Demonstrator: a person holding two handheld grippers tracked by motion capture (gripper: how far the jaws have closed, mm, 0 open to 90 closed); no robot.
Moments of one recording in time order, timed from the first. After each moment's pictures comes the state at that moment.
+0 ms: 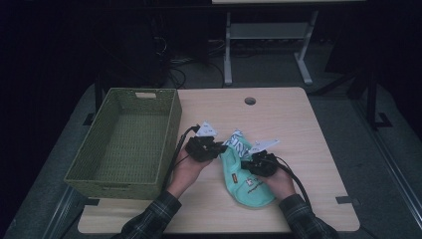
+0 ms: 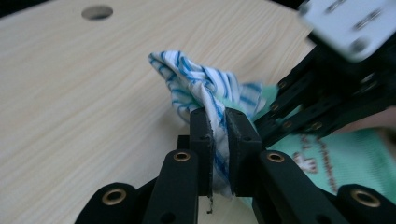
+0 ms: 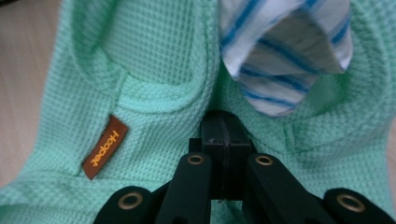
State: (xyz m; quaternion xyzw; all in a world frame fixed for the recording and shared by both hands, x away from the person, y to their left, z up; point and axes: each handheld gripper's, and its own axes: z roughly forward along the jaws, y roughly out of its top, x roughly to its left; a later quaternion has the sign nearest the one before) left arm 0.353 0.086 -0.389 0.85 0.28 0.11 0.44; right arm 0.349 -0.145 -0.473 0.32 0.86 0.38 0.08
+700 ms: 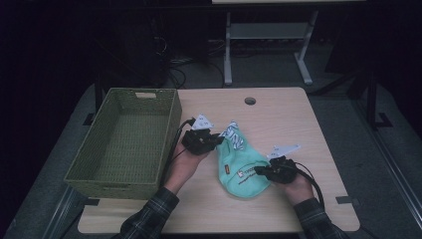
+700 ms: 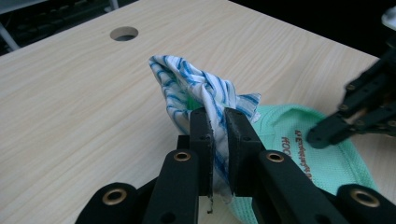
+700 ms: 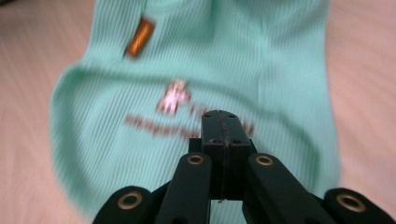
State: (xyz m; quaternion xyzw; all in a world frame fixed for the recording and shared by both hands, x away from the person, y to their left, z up) left arm 0.366 0.096 -0.381 0.83 0.30 0.14 0.45; right arm 0.315 -0.193 -0.458 0.34 0.86 0.38 0.07
